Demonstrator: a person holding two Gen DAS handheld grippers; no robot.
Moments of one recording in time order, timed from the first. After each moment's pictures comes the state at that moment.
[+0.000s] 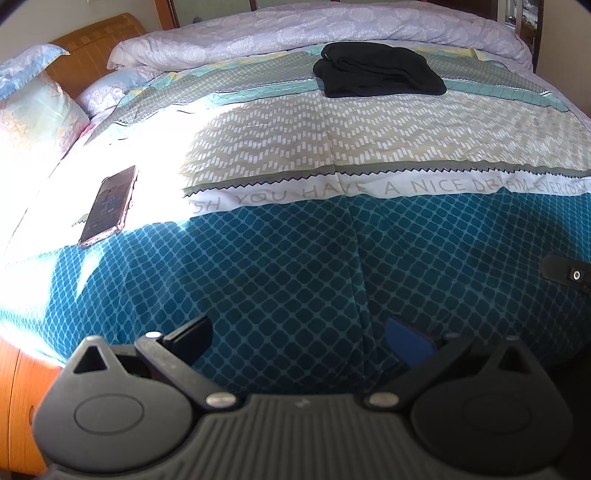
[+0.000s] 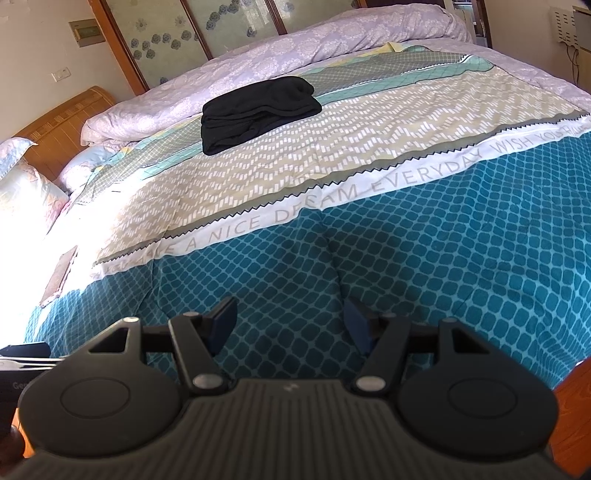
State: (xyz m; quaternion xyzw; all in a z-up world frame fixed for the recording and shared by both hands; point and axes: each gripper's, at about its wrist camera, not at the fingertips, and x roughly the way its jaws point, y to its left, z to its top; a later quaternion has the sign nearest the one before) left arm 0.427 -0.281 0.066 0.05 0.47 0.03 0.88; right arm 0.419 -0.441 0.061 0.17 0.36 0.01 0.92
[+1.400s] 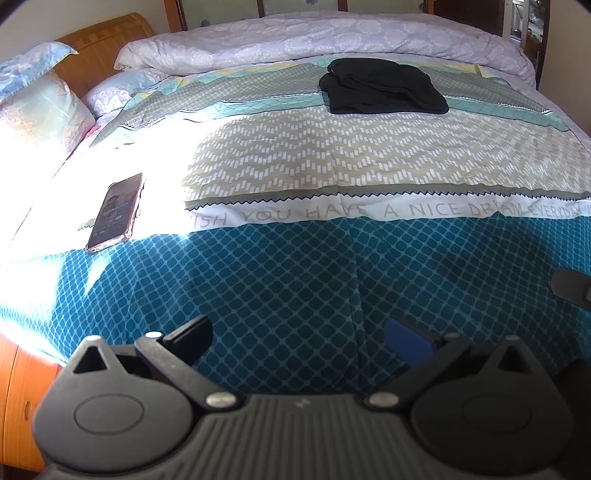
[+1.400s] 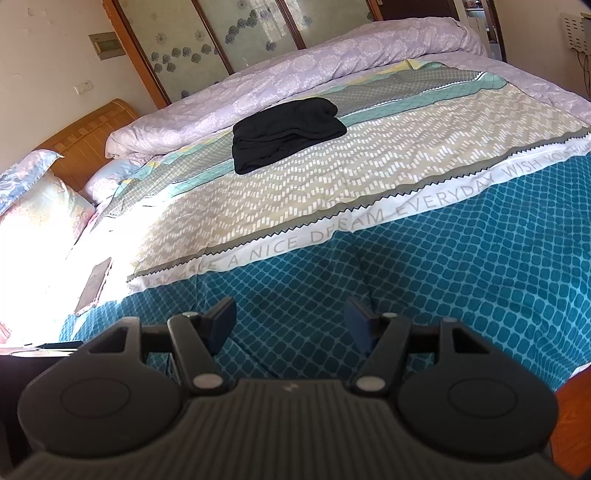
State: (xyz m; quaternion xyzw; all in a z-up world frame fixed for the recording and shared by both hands) left arm 0.427 -0.278 0.086 0.03 0.45 0.03 0.89; right arm 0.404 -0.434 0.094 0.18 0.34 0.04 0.92
